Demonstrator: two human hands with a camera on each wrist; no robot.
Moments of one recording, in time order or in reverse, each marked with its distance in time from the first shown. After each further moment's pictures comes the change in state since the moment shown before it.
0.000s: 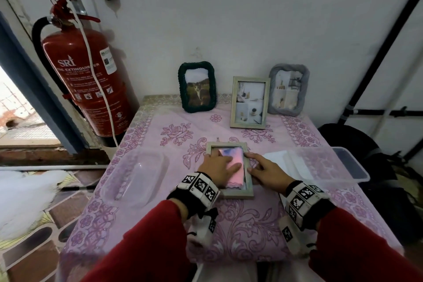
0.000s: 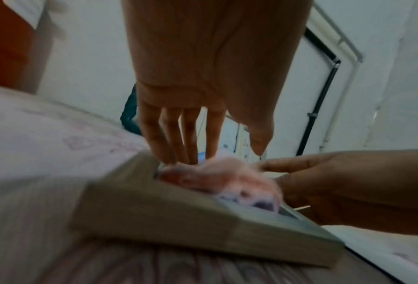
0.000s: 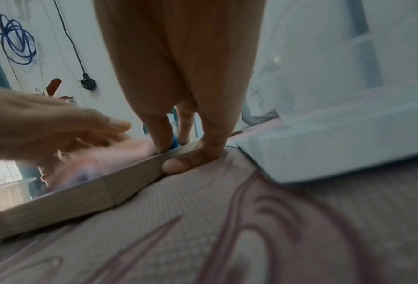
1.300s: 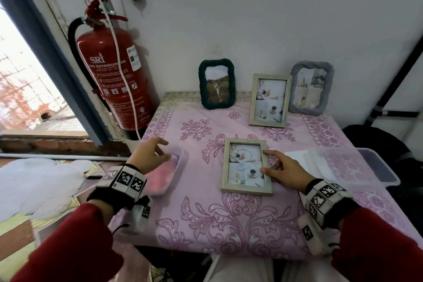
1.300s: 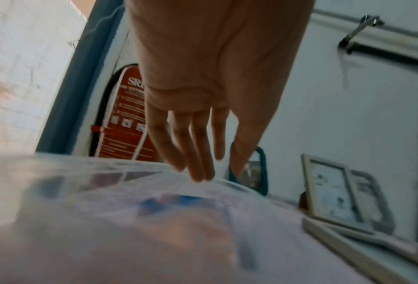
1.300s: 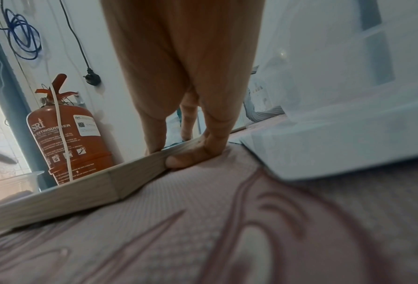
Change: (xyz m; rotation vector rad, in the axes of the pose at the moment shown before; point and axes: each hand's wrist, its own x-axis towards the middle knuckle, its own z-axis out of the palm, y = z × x) left_hand -0.077 -0.149 -0.084 -0.154 0.288 -0.291; right_hand 0.003 0.005 -0.004 -0.177 0.024 -0.035
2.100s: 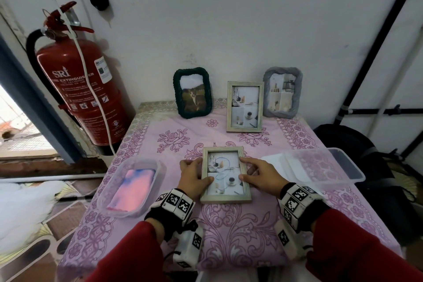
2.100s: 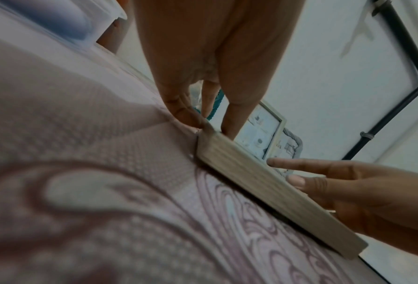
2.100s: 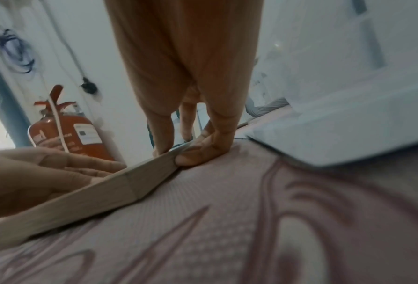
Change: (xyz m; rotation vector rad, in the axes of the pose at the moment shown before) left_hand 0.009 0.088 0.126 -0.388 -0.117 0.050; right_hand -0.001 -0.006 0.001 0.114 0.005 0.002
